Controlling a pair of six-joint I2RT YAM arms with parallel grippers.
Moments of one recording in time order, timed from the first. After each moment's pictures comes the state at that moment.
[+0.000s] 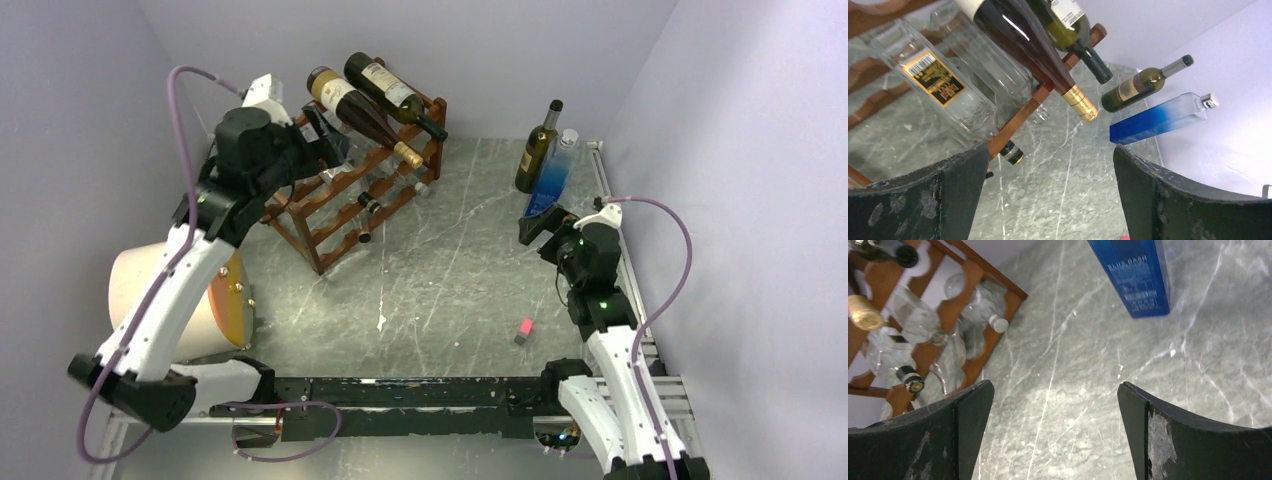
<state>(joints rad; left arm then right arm) -0.43 1.18 1.48 -0.53 -0.09 -0.56 0.09 0.67 0.63 -0.22 0.02 0.53</state>
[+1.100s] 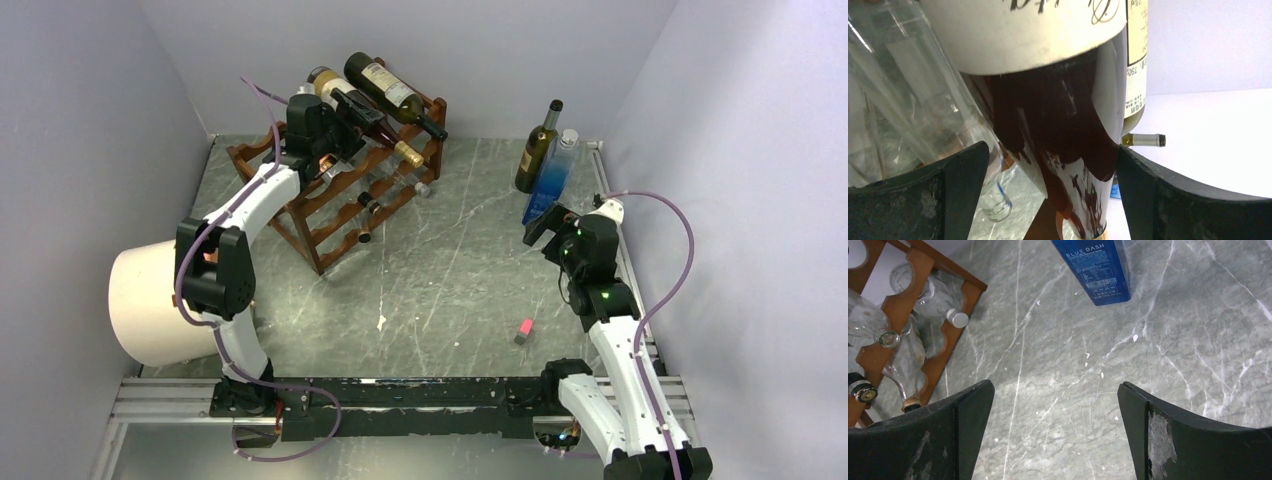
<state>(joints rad) -0.29 1.83 1.52 0.01 0.17 -1.09 0.09 0.76 0.71 -0.37 0.12 0.50</state>
